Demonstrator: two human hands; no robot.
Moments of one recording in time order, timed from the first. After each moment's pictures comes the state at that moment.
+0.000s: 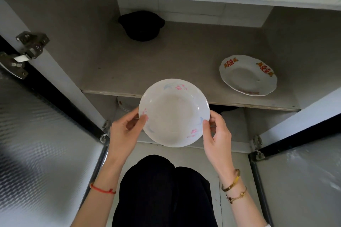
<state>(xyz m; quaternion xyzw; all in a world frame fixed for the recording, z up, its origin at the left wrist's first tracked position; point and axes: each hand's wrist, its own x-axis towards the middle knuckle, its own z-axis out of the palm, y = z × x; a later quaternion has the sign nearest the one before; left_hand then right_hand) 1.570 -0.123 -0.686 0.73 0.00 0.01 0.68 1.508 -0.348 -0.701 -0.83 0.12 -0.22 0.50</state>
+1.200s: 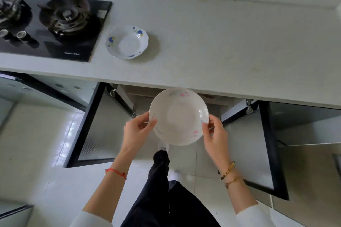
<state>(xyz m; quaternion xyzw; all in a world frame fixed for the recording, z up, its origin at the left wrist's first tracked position) 1.419 -0.106 -0.237 0.78 0.08 -0.15 0.61 1.354 -0.343 -0.261 -0.85 0.17 -0.08 0.50</state>
